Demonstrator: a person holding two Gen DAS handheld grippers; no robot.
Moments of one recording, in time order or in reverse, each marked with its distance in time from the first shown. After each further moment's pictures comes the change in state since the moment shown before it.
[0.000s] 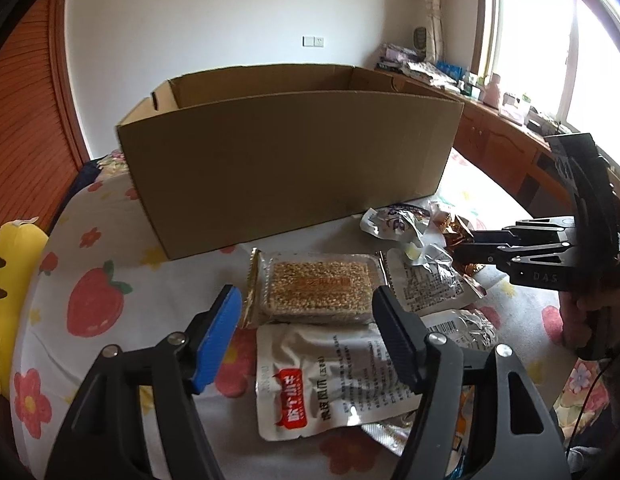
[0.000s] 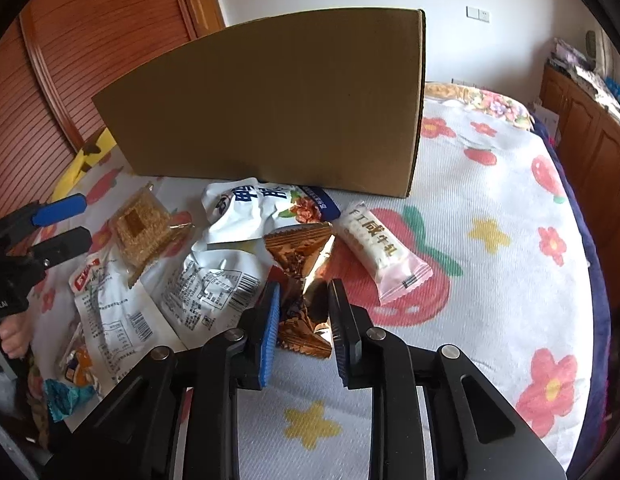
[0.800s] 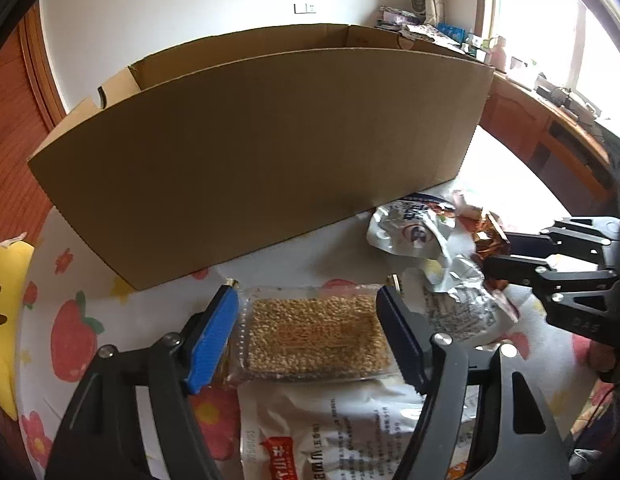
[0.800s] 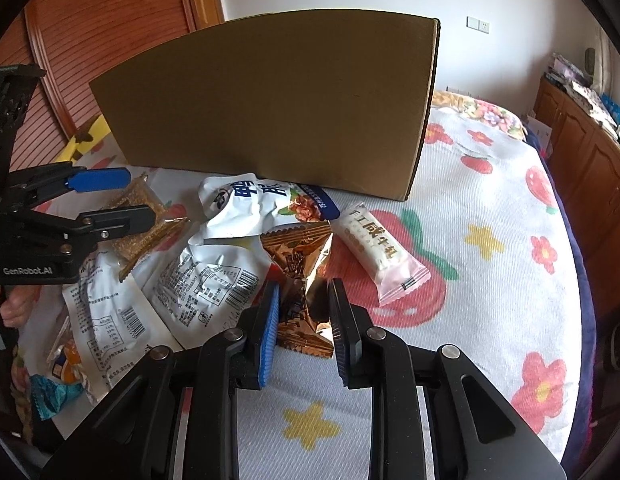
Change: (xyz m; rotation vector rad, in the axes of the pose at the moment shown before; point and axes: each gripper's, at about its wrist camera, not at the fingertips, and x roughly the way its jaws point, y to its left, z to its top) left arm 0.048 -0.012 0.030 0.056 0.121 0.037; right arm 0.006 0.016 -0.001 -0.045 0.001 -0.064
